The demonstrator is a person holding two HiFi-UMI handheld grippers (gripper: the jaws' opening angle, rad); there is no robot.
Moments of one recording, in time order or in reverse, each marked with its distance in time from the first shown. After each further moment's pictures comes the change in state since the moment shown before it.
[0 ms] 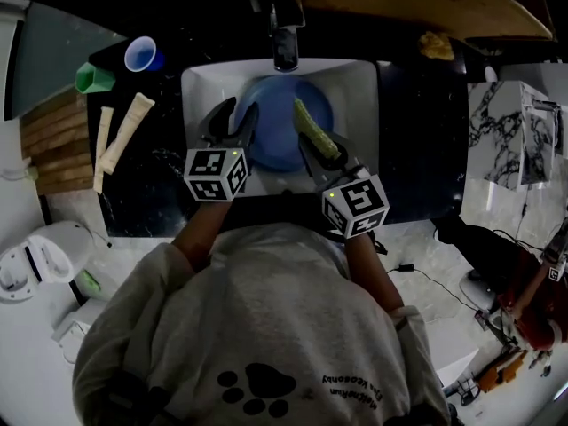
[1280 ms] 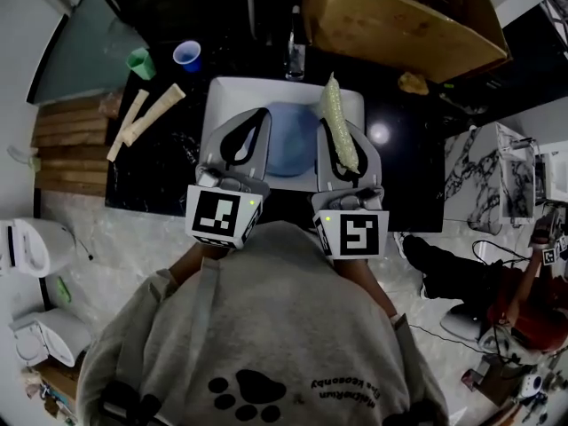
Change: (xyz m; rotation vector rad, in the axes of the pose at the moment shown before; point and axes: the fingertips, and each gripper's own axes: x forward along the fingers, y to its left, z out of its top) left arm -0.171 -0.136 0.150 0.283 -0.485 0.015; right arm -0.134 0.079 0.157 -0.392 -0.552 -0.204
